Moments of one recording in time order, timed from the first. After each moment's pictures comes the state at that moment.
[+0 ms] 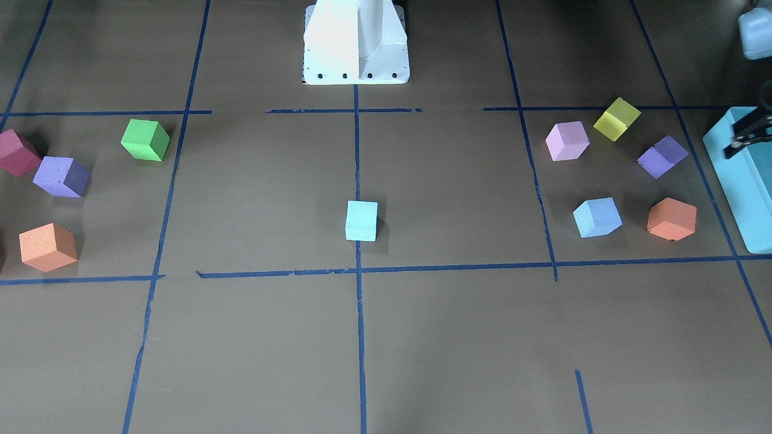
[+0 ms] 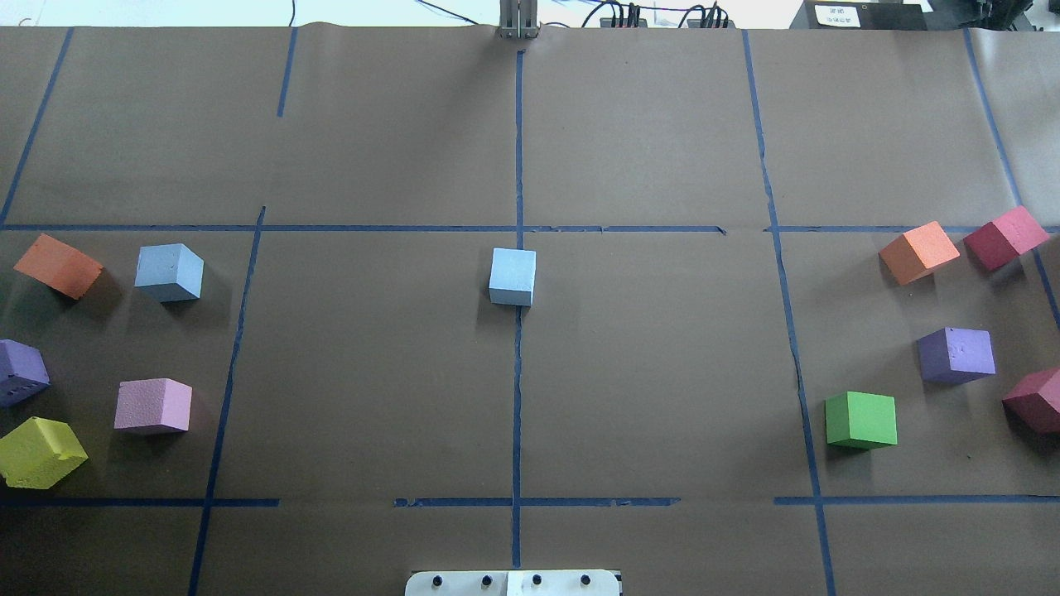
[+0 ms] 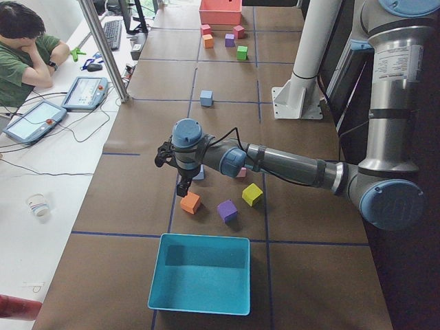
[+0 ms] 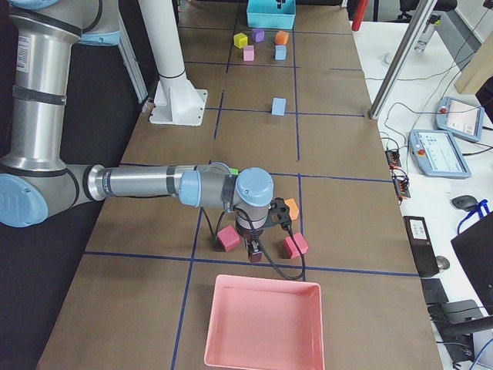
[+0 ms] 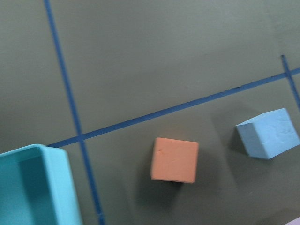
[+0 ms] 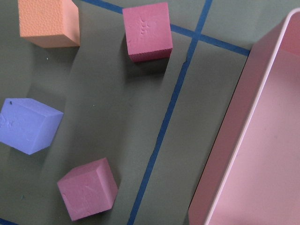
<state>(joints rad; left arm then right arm) -1.31 -1.56 -1.80 -1.80 -2.40 -0.24 1.59 -1.77 1.84 -1.72 2.34 -0.38</state>
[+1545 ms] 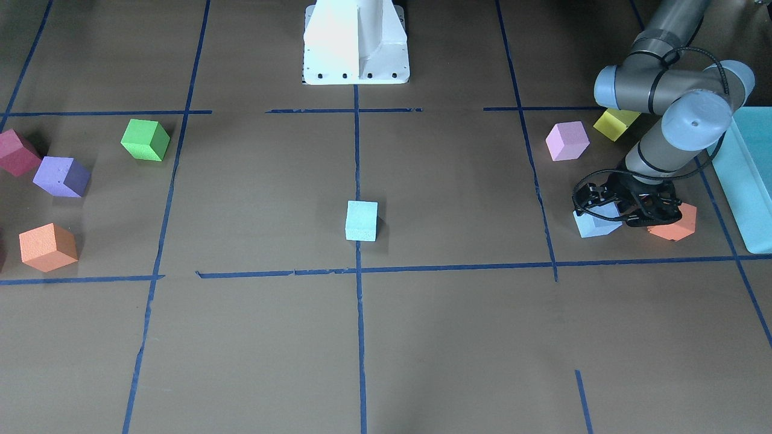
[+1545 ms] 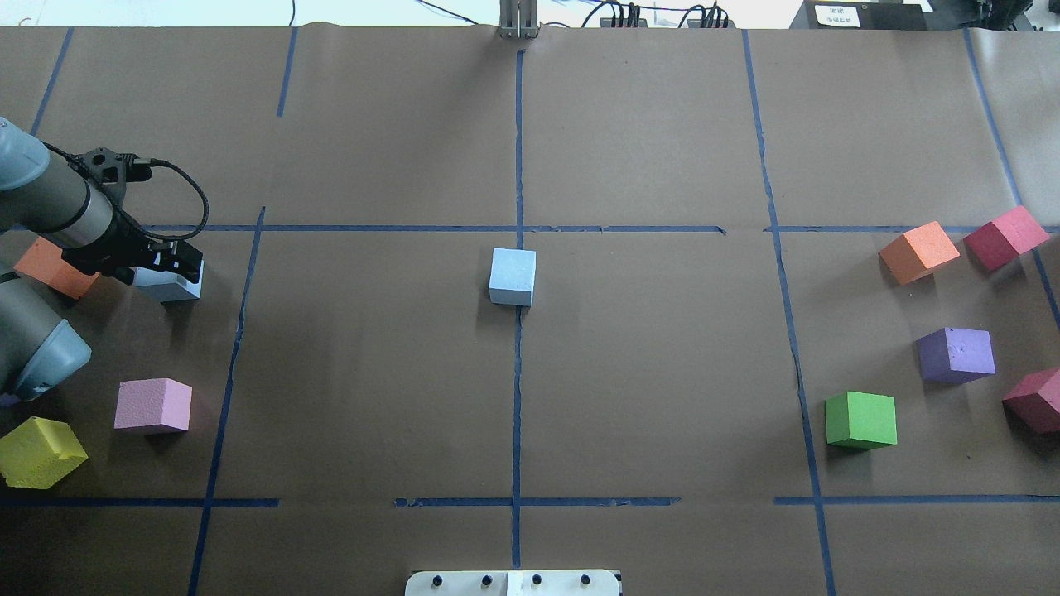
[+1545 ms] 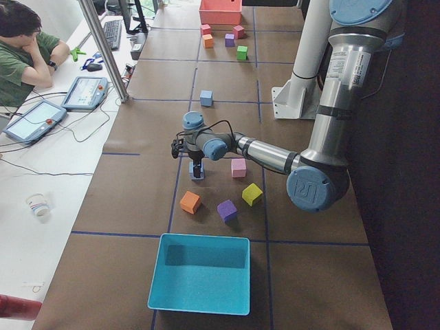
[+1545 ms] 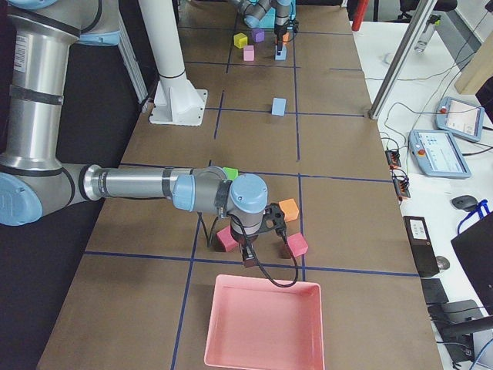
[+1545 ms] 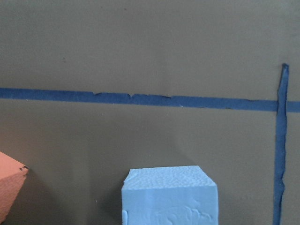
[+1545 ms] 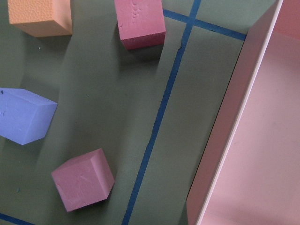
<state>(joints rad) -0.90 -1.75 -1.59 -1.92 -2.13 -0.88 1.60 -1.79 1.84 -1.71 2.34 -0.38</state>
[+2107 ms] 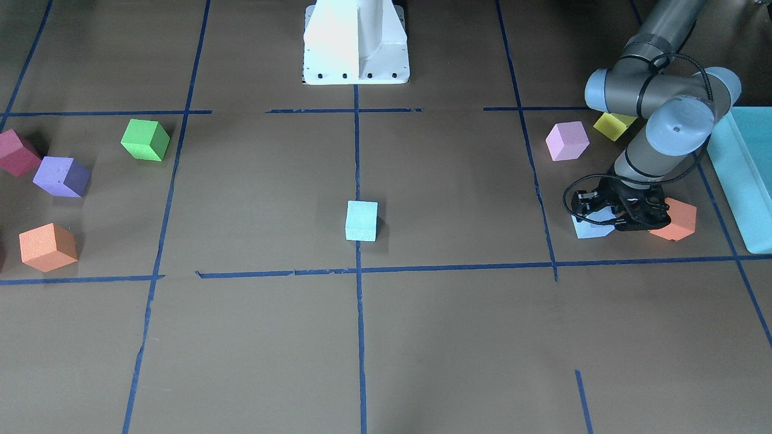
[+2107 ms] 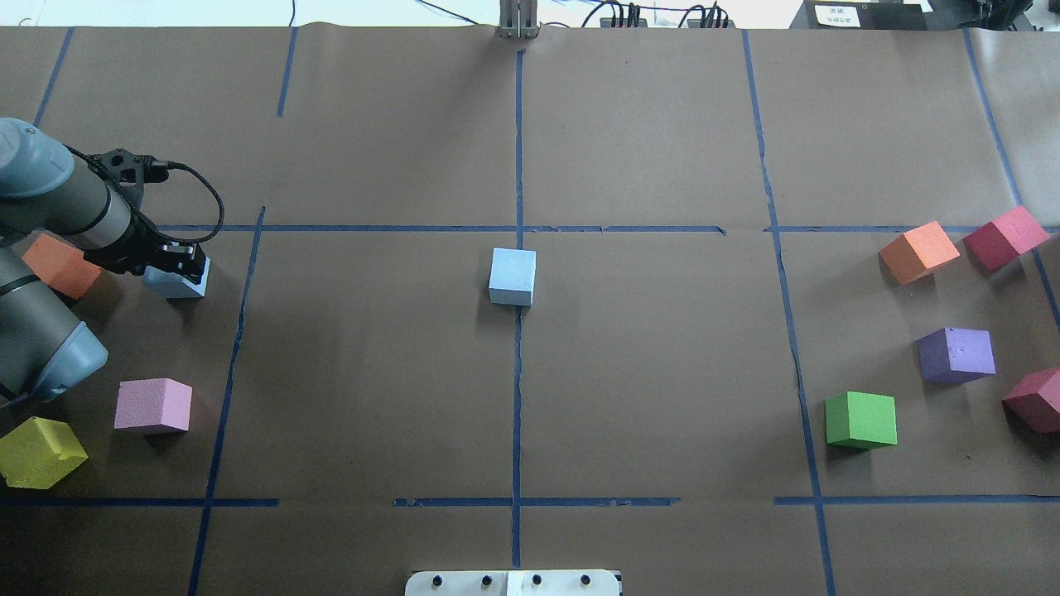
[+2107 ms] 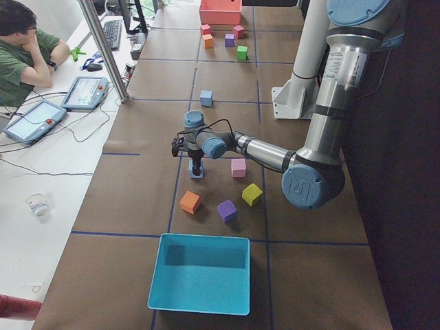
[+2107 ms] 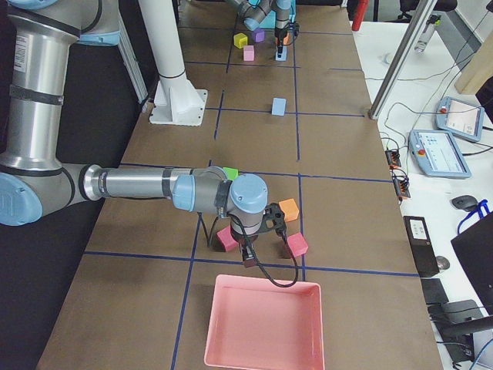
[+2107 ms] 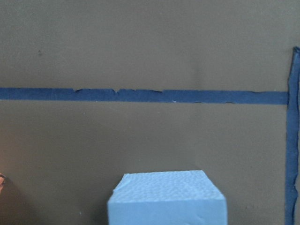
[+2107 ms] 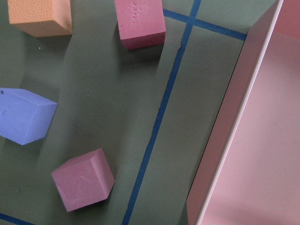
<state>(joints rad) -0.88 -1.78 -1.59 -1.92 -2.09 -0.87 1.60 -1.79 1.84 -1.71 2.34 -0.38</state>
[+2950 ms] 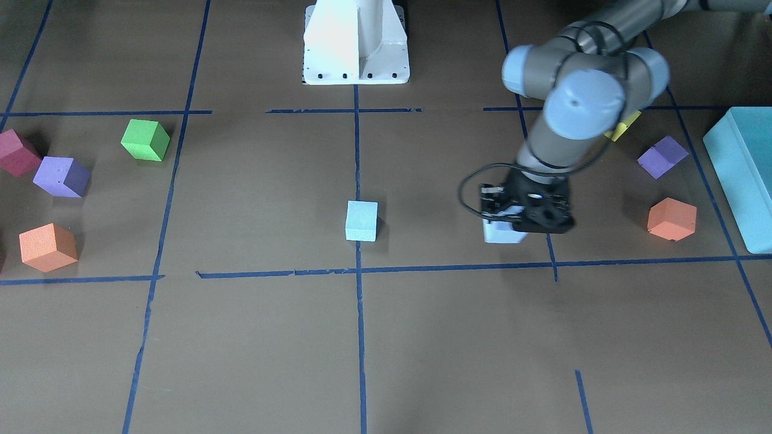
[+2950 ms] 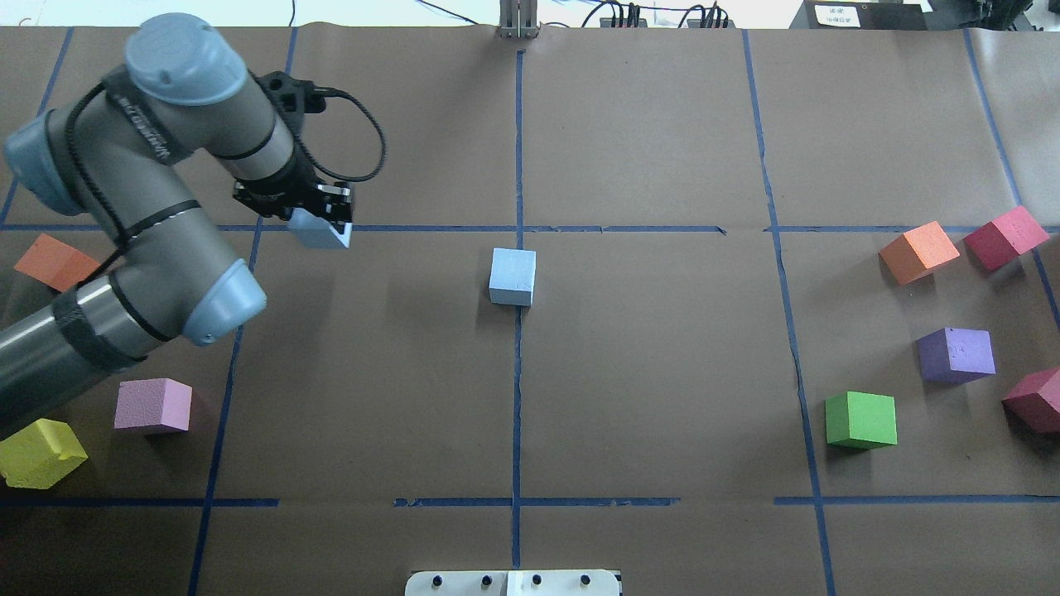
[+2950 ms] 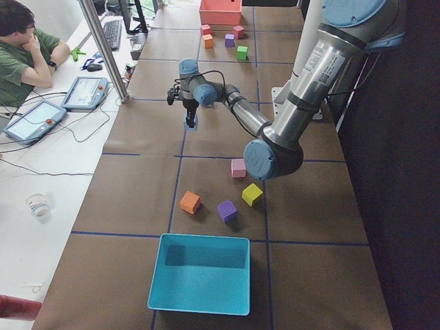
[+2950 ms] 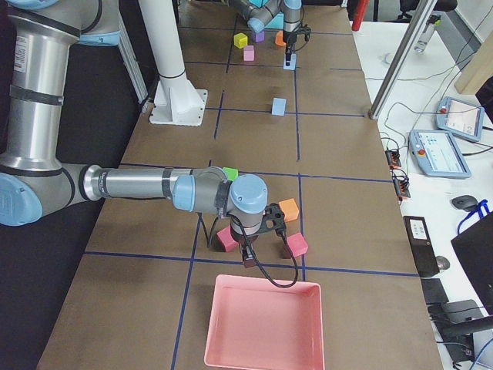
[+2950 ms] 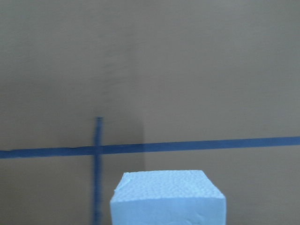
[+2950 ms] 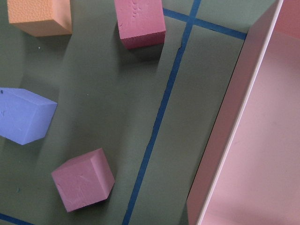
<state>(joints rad) -0.79 -2.19 -1.64 -1.59 -2.08 -0.91 1.60 -1.79 1.84 -1.71 2.34 -0.38</state>
